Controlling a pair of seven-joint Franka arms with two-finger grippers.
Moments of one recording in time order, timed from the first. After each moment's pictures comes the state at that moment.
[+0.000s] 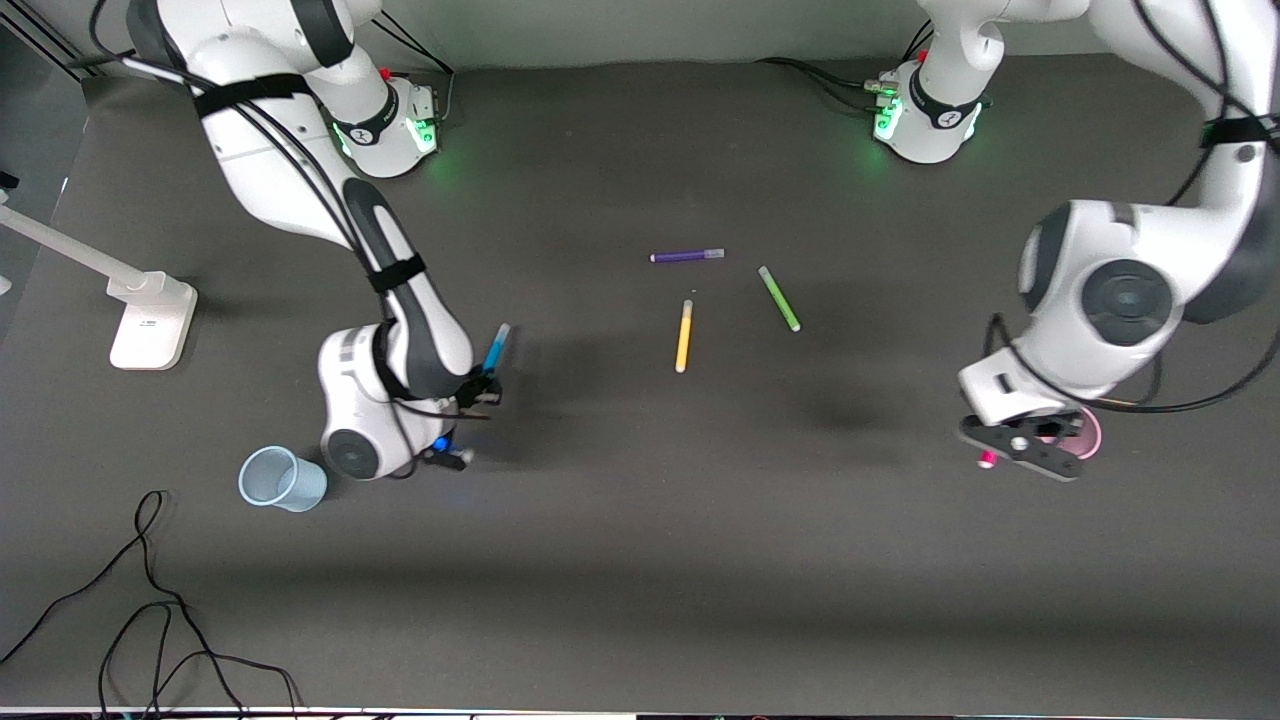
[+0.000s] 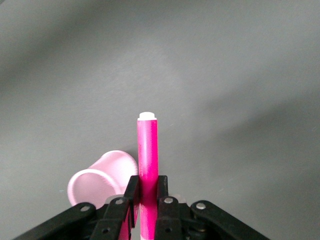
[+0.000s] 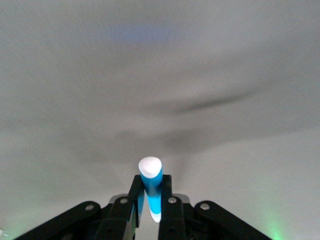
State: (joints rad) left arm -0.11 0.28 -0.01 -1.82 0.21 2.11 0.31; right arm 0.40 0.70 -0.15 -1.58 0.37 1.76 0.40
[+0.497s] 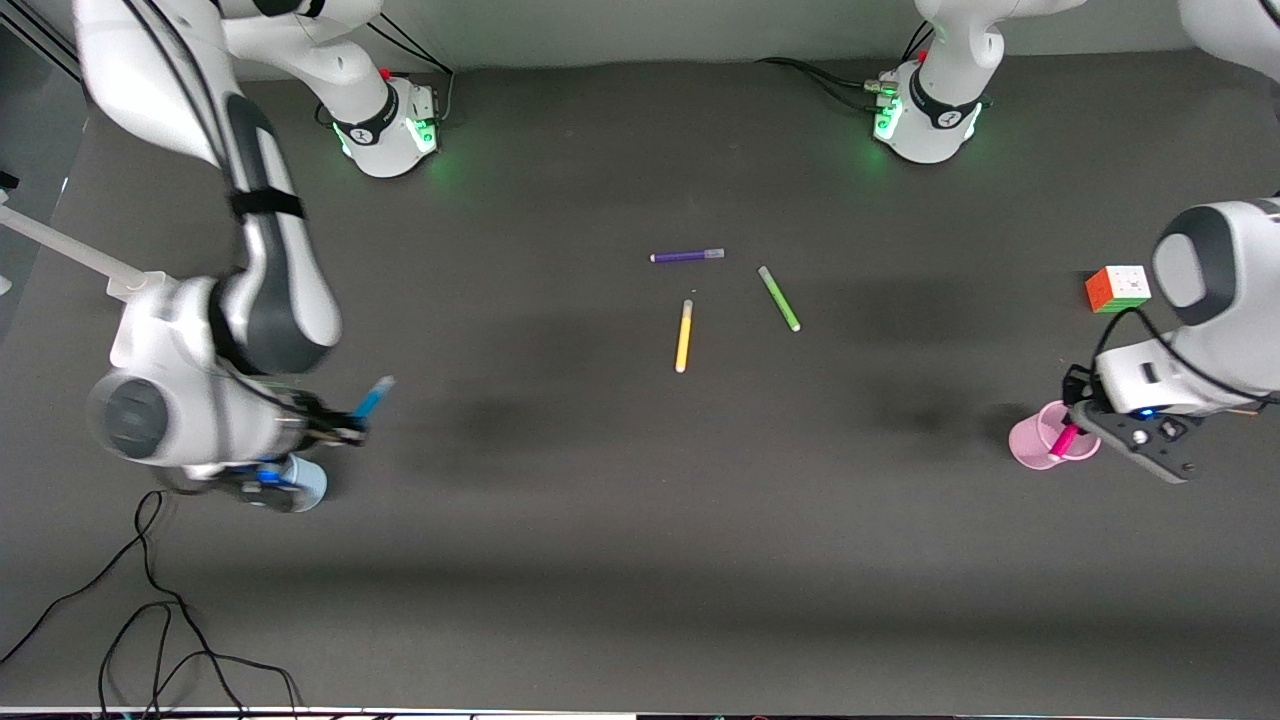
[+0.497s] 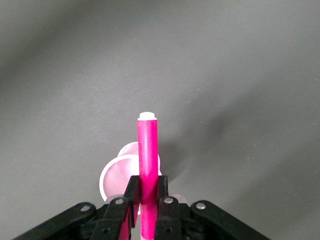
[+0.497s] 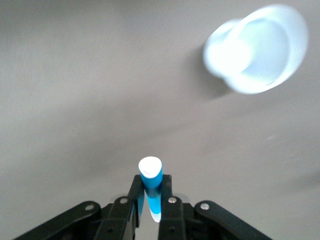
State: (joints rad) left arm 0.11 0.28 -0.01 -1.84 -0.10 2.14 0.85; right arm 0.38 0.48 -0.35 -1.51 0.14 1.77 0.38
